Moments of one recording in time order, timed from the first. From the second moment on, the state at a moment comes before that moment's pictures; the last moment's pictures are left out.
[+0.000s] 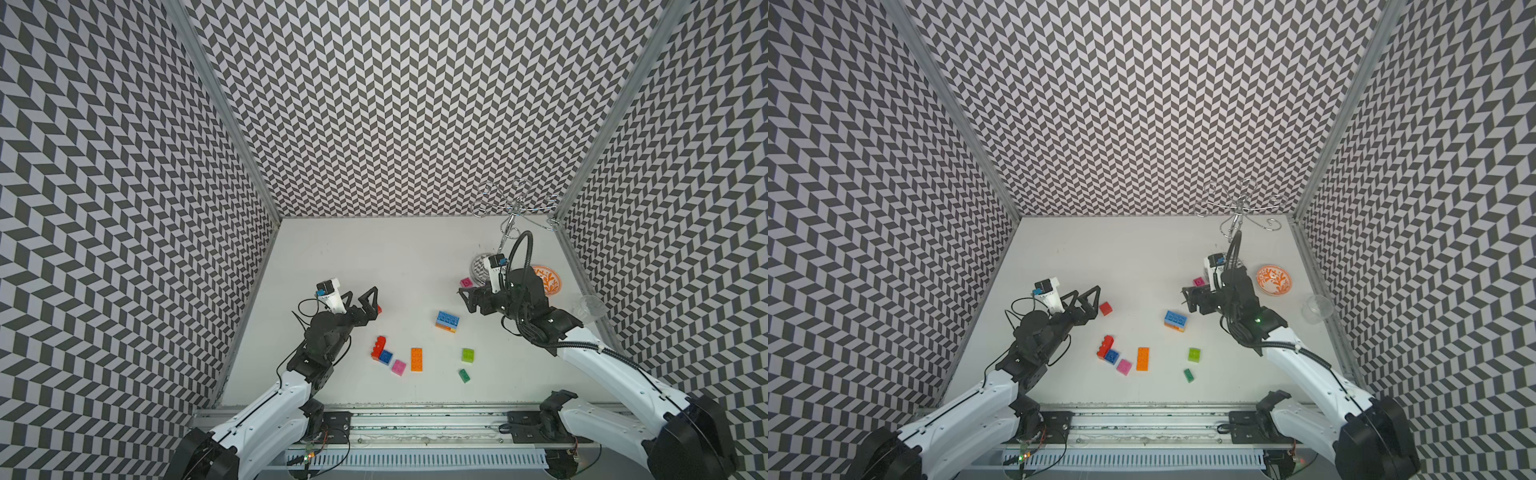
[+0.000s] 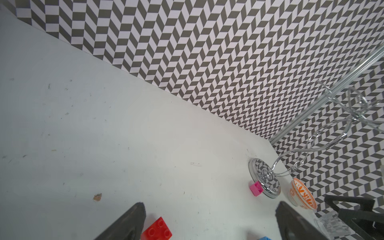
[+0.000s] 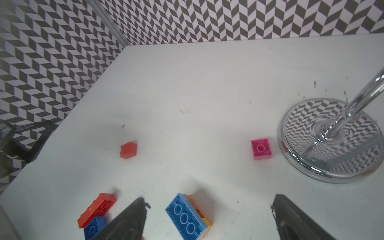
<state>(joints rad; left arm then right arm) -0.47 0.87 0.23 0.48 -0.10 -0.61 0.43 1.08 0.67 -0.16 -0.12 0.29</state>
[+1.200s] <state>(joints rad) -0.44 1.50 0.71 -0.03 -0.09 -0.82 0.48 1.32 0.56 0.00 -0.44 0.40</state>
